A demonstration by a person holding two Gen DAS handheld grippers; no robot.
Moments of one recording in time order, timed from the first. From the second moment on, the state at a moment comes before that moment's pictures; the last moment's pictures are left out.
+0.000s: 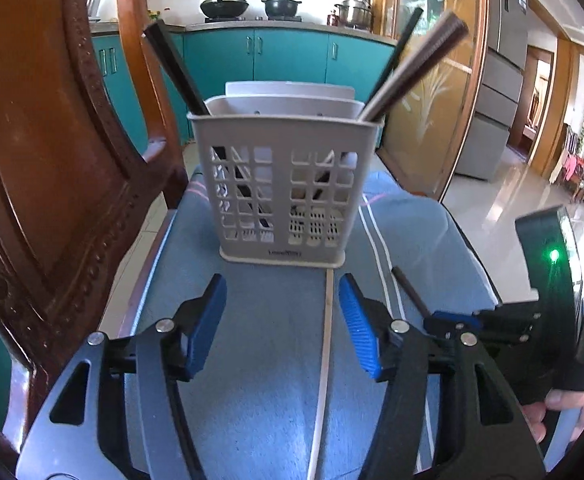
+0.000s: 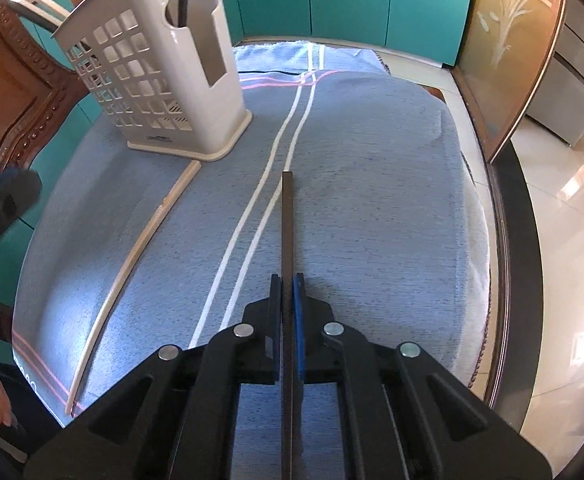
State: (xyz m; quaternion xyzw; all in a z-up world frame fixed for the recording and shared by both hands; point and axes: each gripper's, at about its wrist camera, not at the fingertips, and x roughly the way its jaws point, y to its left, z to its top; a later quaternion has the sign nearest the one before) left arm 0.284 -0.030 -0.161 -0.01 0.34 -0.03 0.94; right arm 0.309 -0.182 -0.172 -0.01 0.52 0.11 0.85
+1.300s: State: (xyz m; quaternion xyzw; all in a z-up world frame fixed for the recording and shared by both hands) left arm 0.304 -0.053 -0.241 0.03 0.49 -0.08 0.87; right arm 0.309 -0.184 -0.173 -0.02 0.52 0.11 0.85
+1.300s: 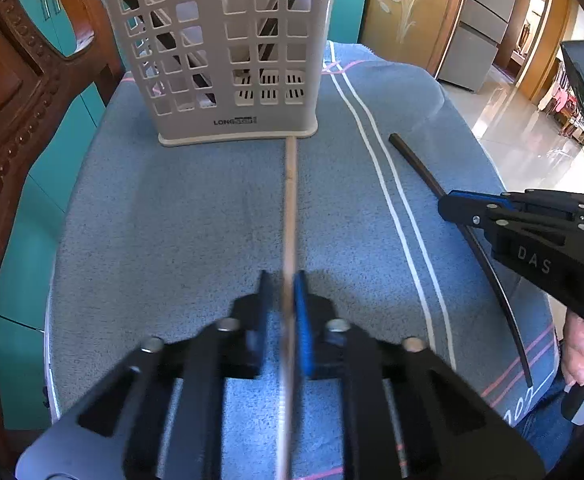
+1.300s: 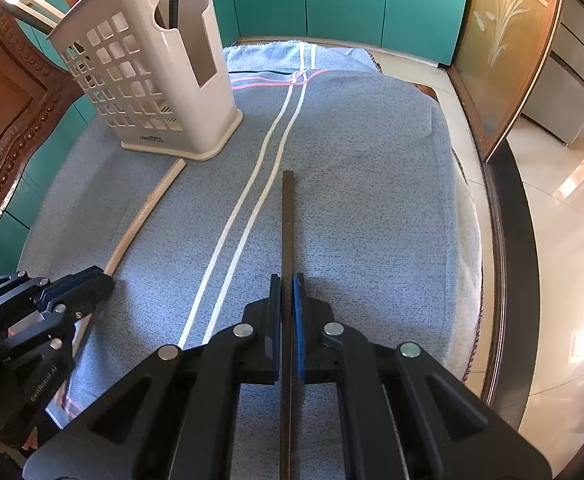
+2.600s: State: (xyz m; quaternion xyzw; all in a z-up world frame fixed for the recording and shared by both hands) left arm 0.345 -0.038 -0.235 0.00 0.48 -0.03 0.88; right arm 0.333 -0.160 -0.182 -0.06 0.49 0.10 0.86
